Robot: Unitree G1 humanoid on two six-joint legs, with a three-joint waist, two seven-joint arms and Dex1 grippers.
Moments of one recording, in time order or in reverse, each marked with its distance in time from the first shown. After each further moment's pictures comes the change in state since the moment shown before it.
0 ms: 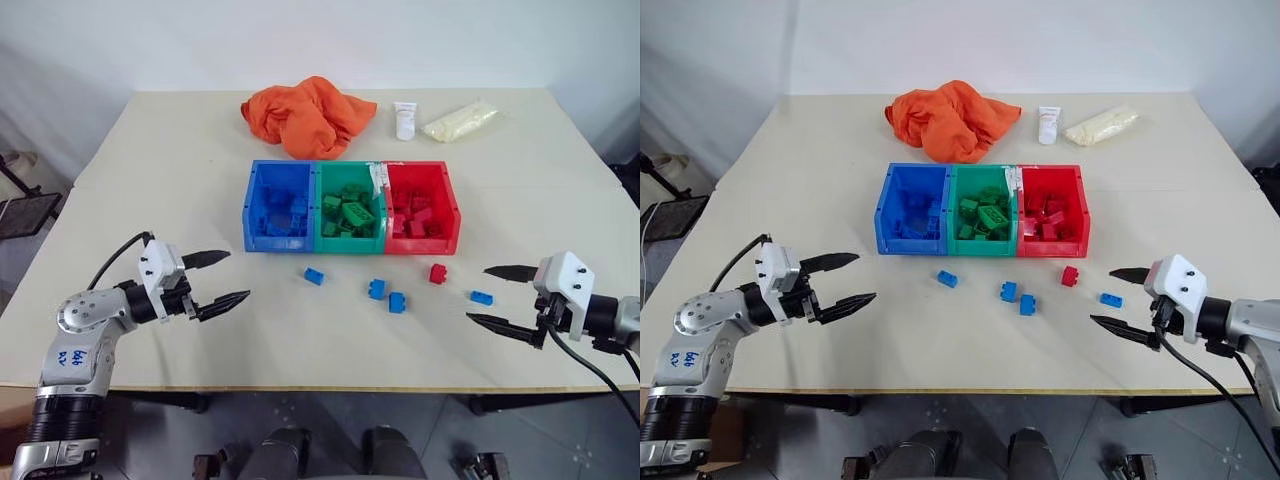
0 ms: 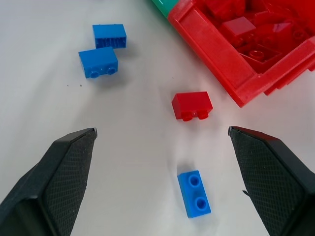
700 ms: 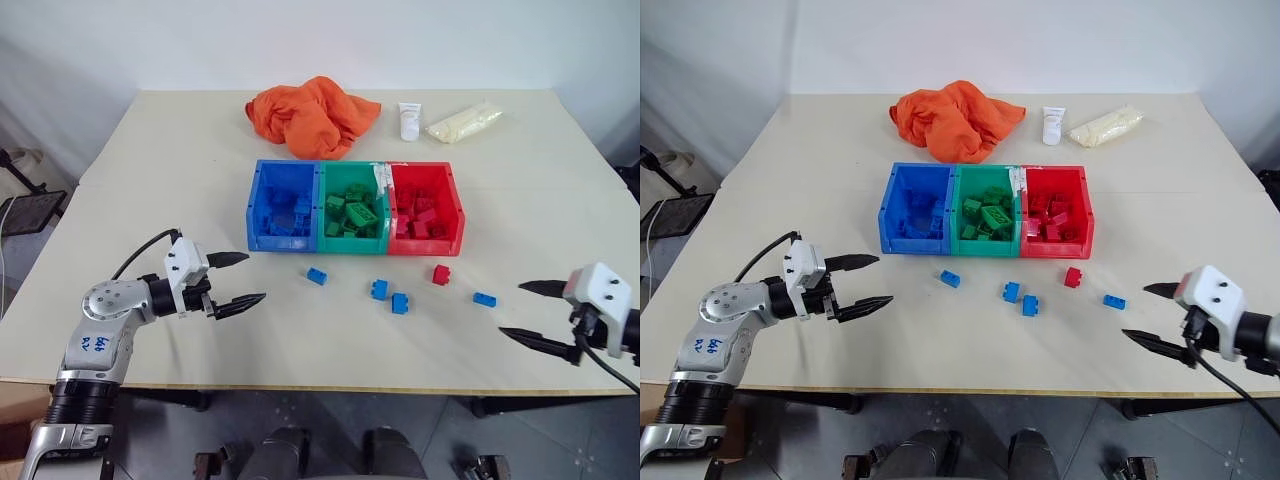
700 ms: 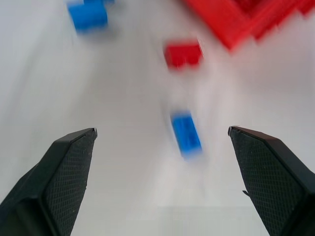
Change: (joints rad) left arm -0.083 -0.014 -0.099 0.055 0.037 0.012 -0.048; right arm 0.205 -0.110 -0.186 -0.011 -0.020 0.058 0.037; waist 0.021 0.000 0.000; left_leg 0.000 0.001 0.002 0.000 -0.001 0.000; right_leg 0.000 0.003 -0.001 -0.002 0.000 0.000
